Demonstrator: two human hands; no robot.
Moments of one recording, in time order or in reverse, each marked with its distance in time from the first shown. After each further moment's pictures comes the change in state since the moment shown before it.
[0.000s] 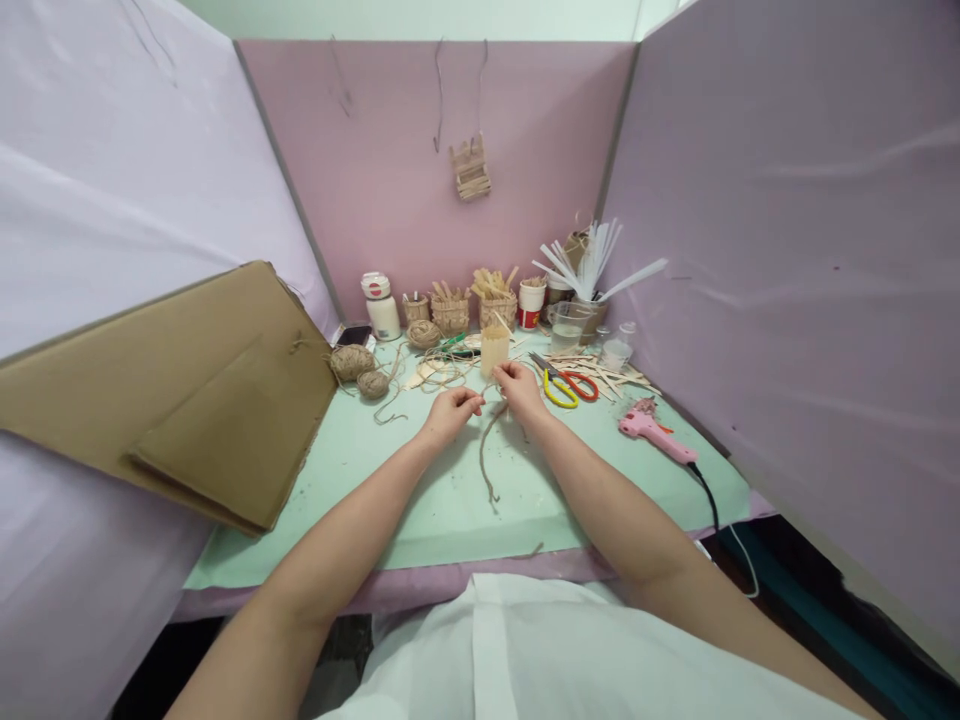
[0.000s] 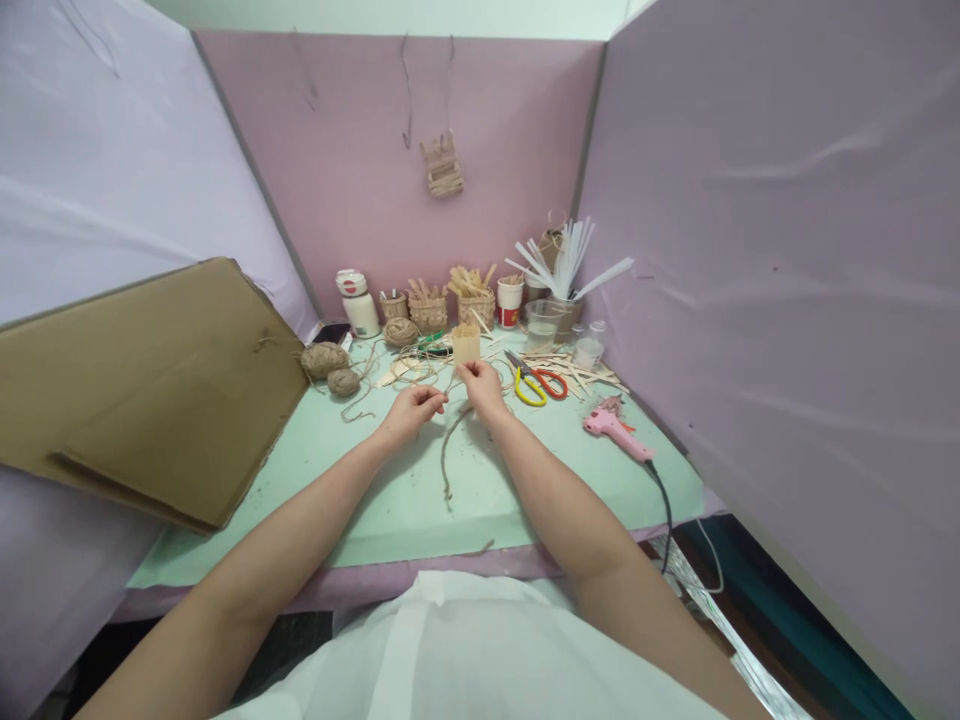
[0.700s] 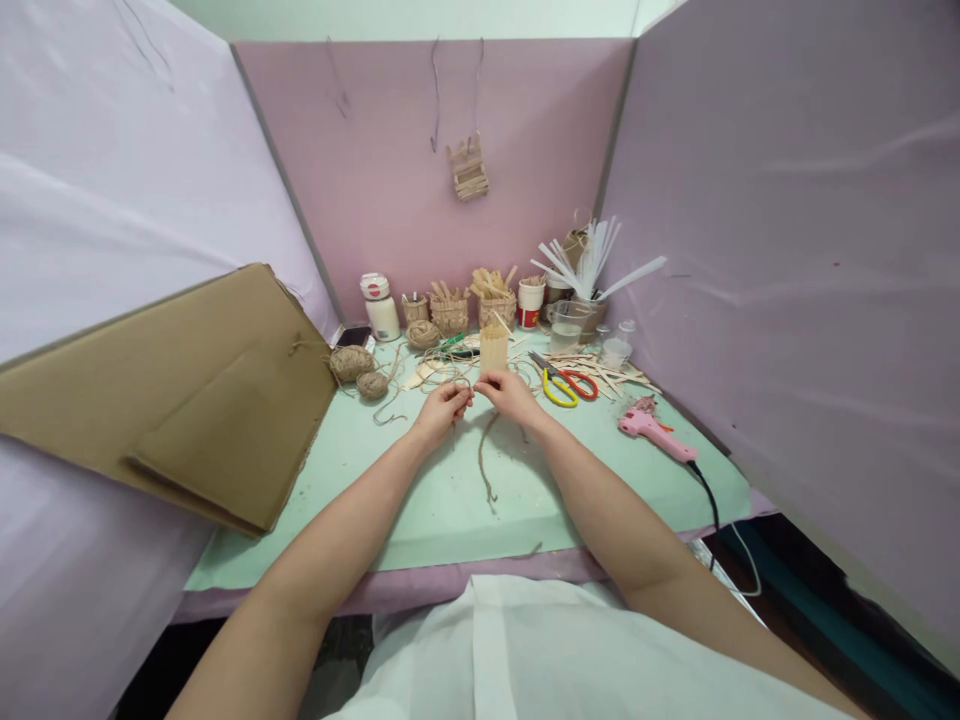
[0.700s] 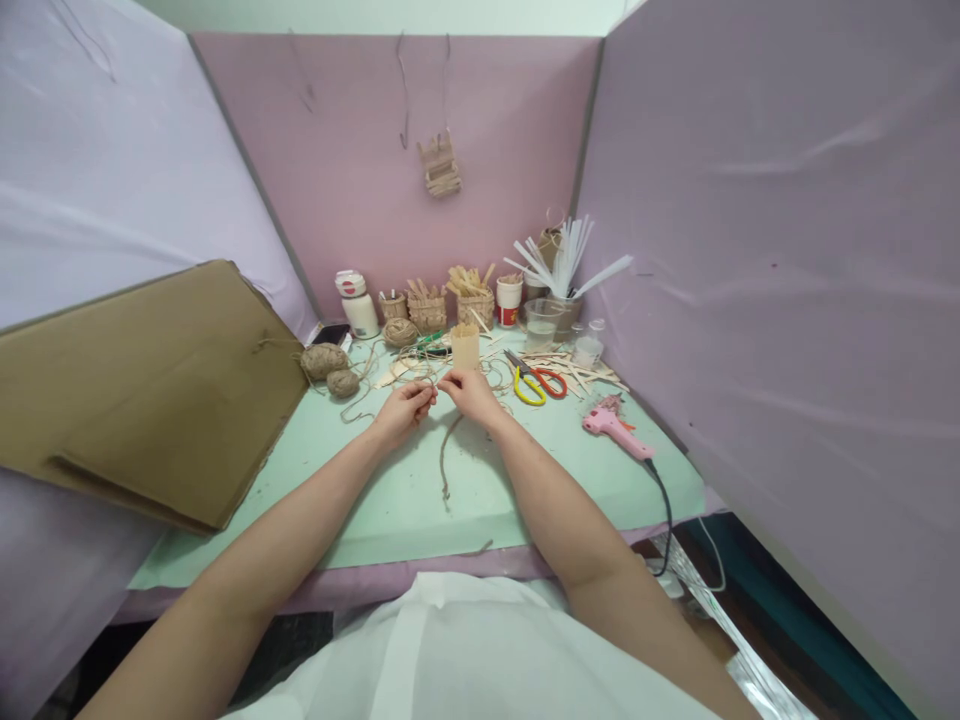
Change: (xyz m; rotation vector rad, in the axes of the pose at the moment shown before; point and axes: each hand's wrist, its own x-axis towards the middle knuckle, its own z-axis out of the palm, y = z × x) left_hand 0.005 -0.012 -0.008 -0.472 -0.029 -0.131; right_hand -0.010 -0.016 -0.006 -0.367 -0.335 -0.253
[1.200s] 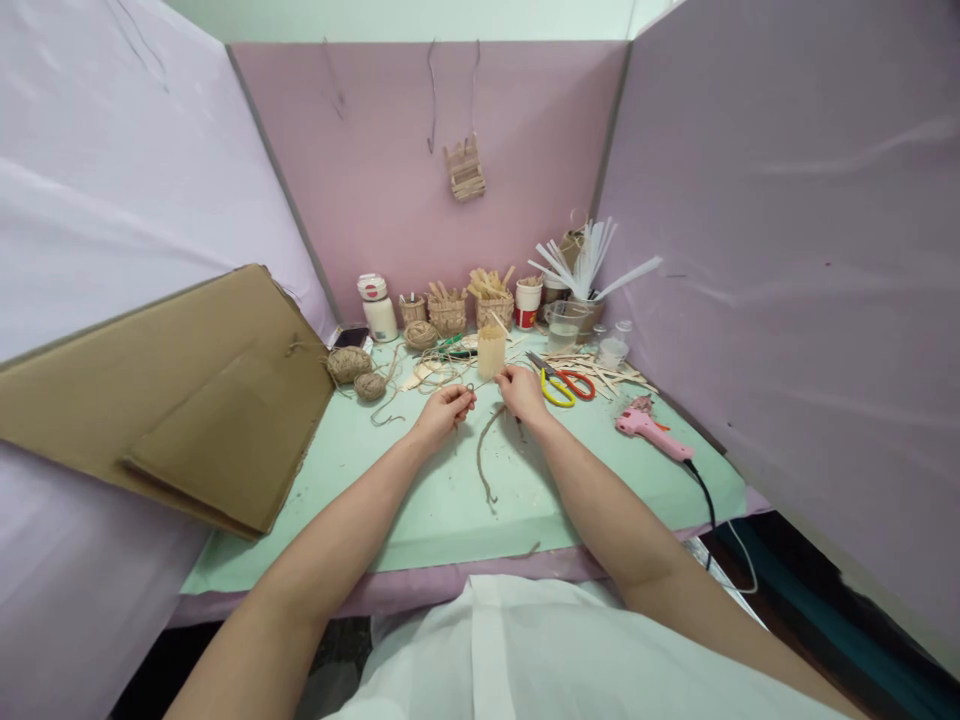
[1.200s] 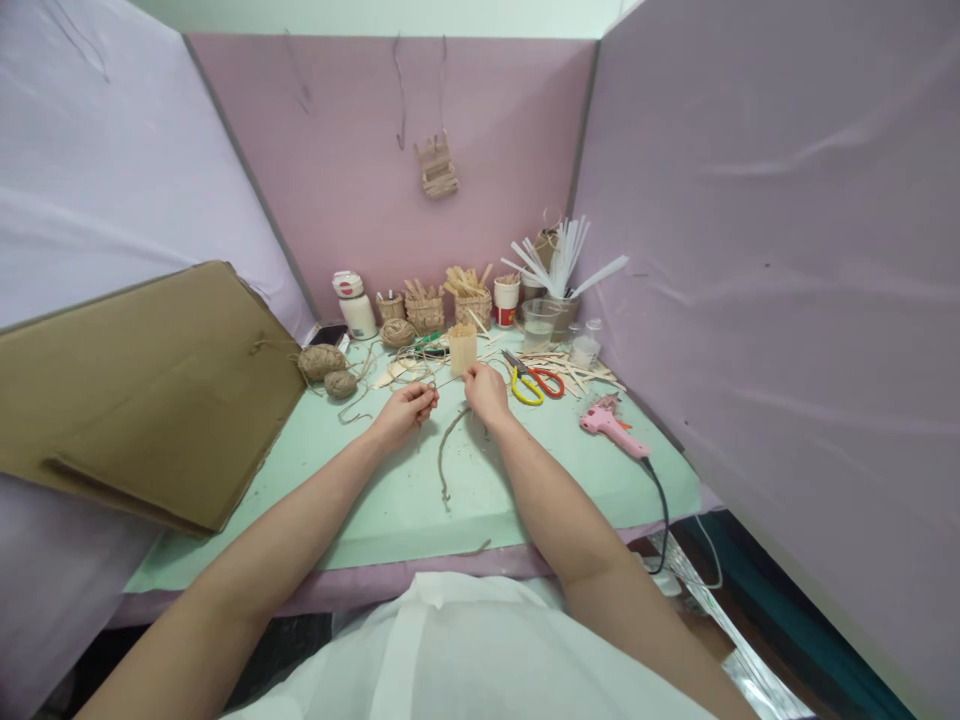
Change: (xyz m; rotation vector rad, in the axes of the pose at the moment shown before) left_hand -0.007 0.009 0.010 -0.013 -0.062 -0.018; right_hand 0.003 0.015 -0.011 -0.374 0.231 0.237
